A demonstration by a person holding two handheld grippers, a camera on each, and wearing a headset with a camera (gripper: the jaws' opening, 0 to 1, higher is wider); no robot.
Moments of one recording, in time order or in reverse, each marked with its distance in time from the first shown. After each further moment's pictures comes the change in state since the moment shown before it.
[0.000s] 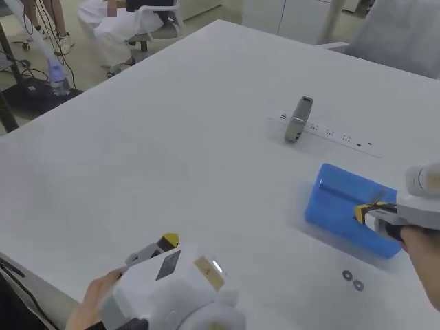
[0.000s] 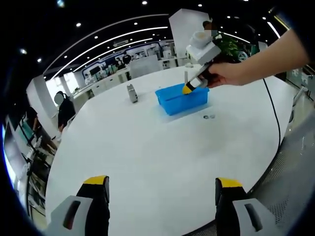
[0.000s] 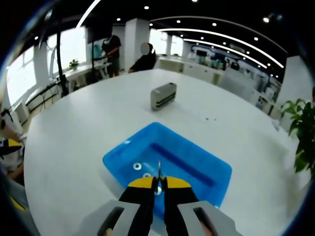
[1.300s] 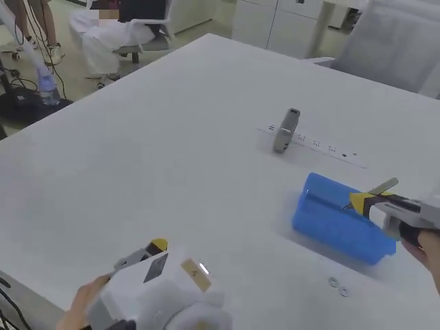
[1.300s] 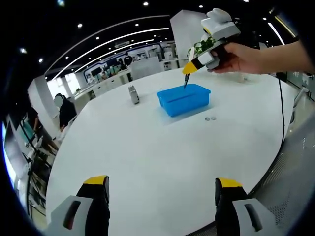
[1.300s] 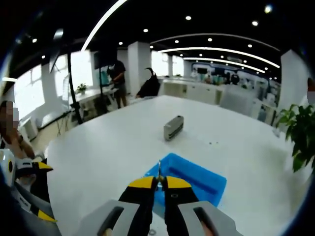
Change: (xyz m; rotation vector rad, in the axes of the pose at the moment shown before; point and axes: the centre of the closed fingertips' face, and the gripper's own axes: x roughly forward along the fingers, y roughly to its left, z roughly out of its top) left arm -0.002 0.002 0.002 -0.004 -0.014 0.011; right arm -0.082 0.033 0.046 0.055 -0.207 0.079
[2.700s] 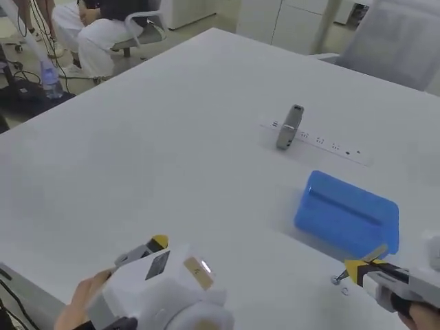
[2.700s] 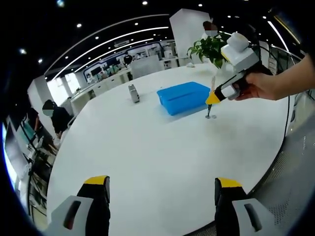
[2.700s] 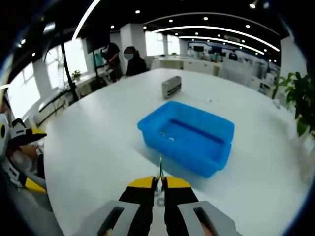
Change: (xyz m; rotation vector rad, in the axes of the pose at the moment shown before) left arm 0.001 0.001 -0.003 0.006 0.013 0.005; right arm 0.001 0.004 -0.106 0.058 0.188 0.006
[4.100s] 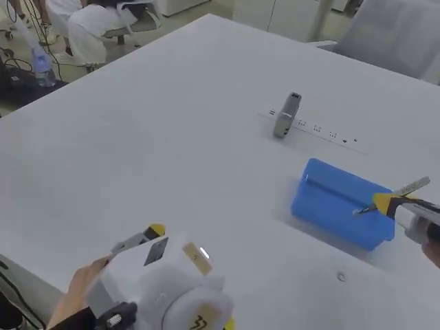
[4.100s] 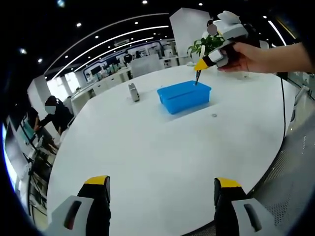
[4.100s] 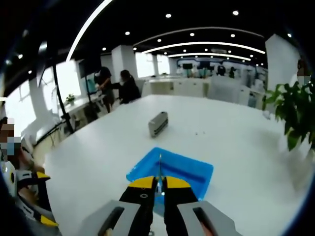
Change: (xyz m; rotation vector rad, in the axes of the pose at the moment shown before) left arm 0.000 0.000 -0.001 0.002 0.009 -0.002; right arm -0.024 -0.034 0.095 0.086 -0.203 -0.053
